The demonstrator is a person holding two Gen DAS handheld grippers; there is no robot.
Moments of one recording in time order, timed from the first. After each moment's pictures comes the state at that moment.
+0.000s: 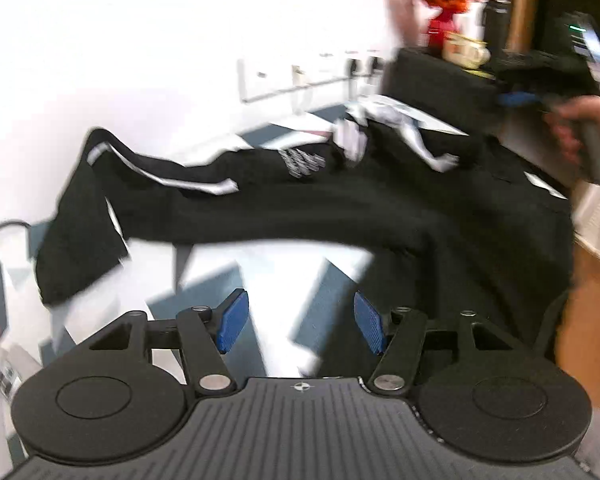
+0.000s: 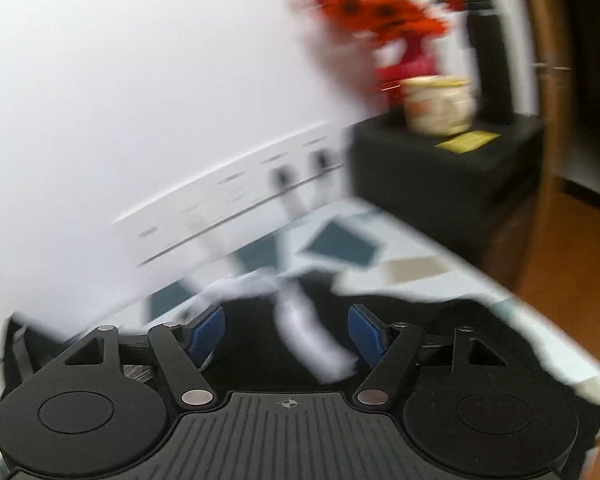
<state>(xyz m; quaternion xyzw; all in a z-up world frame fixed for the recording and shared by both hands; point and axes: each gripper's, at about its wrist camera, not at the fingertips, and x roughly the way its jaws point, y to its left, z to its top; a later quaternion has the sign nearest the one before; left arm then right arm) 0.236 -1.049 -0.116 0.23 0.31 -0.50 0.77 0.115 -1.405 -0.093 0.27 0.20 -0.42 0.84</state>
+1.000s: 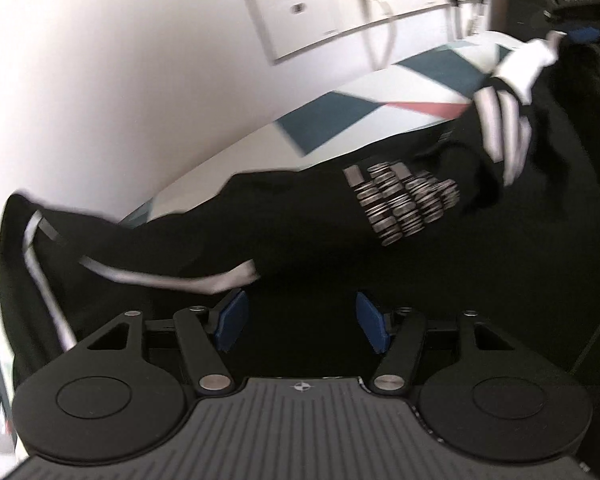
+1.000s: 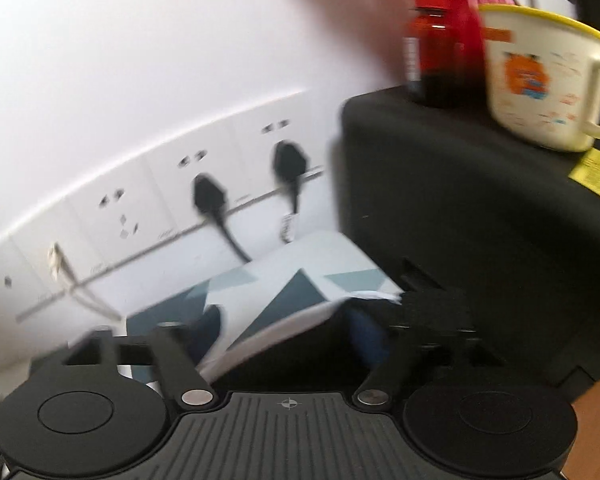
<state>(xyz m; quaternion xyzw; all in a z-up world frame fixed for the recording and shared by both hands) 0.330 -1.266 -0.207 0.33 0.35 -0.37 0.79 0.242 -1.603 -0.191 0.25 0.25 -0.39 0.85</state>
